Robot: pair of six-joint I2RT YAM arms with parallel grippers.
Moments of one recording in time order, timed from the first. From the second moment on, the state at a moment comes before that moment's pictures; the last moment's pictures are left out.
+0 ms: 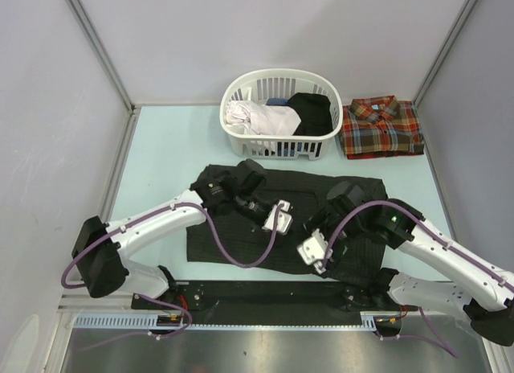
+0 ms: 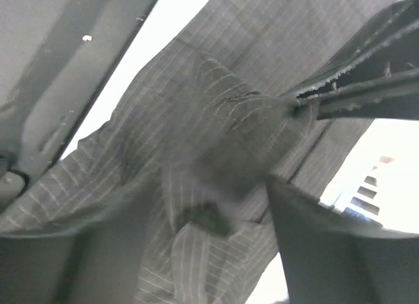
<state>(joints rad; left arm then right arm) -0.91 1.38 1.07 -0.55 0.83 0.99 0.90 0.94 1.01 -1.05 -0.47 -1.36</state>
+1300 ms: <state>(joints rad) -0.91 1.33 1.10 -0.52 0.72 0.78 0.68 0.86 0.80 -0.36 -0.55 -0.45</state>
